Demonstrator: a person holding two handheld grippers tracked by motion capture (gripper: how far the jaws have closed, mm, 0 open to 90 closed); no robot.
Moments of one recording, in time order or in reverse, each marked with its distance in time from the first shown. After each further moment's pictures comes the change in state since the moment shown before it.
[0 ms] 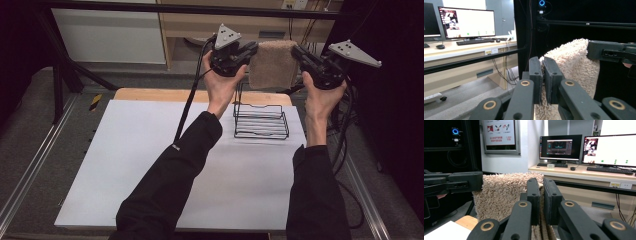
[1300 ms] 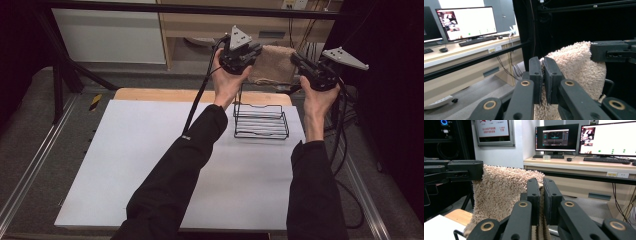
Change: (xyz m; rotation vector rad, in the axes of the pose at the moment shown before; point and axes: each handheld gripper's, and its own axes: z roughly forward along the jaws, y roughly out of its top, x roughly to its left) left arm 0.011 -0.025 0.042 0.053 0.000 0.113; right arm -0.030 -0.038 0.022 0.056 -0.021 0.011
